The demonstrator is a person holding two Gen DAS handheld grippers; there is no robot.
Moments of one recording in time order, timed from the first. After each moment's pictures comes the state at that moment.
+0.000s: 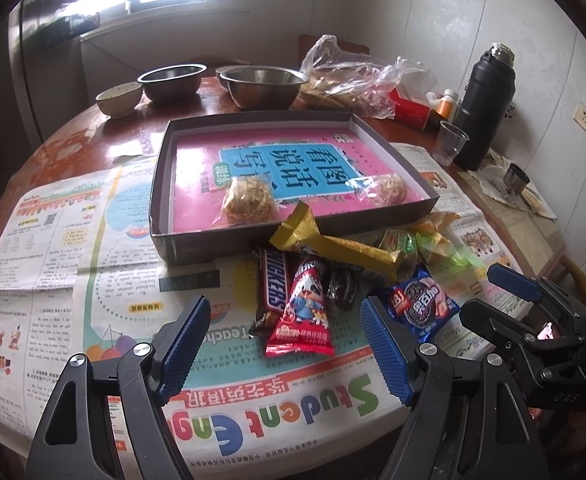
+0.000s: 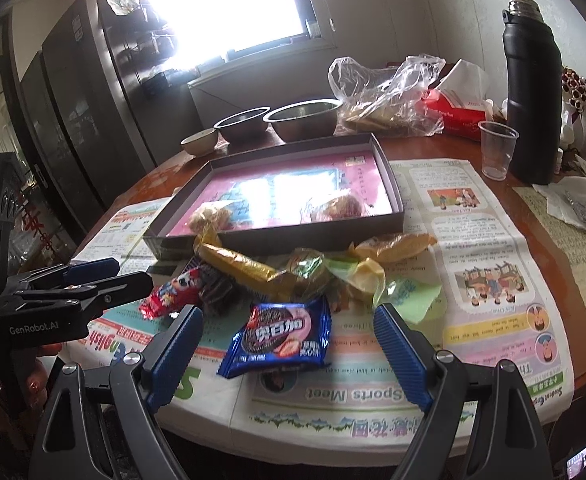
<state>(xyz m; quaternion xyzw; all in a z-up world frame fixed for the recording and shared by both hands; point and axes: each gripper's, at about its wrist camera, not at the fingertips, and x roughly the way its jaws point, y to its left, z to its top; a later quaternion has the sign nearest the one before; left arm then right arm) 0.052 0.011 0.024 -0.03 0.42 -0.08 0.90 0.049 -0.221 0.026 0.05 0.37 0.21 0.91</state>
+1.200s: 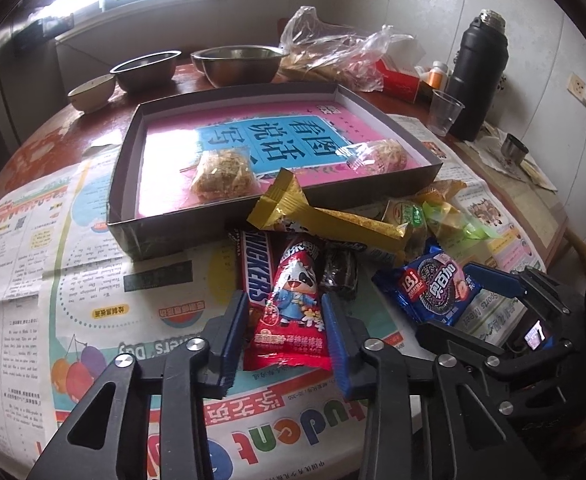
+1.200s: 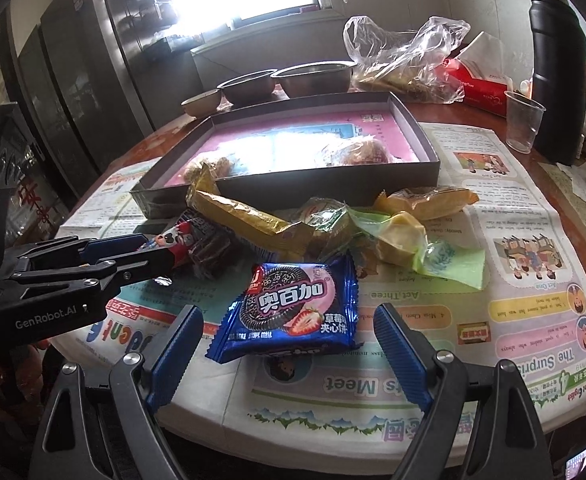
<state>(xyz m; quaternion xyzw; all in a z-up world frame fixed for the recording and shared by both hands) 0.070 -0.004 -0.009 0.00 0.44 -0.11 0.89 0.062 -0.195 -0.011 0.02 0.41 0.21 0.89</state>
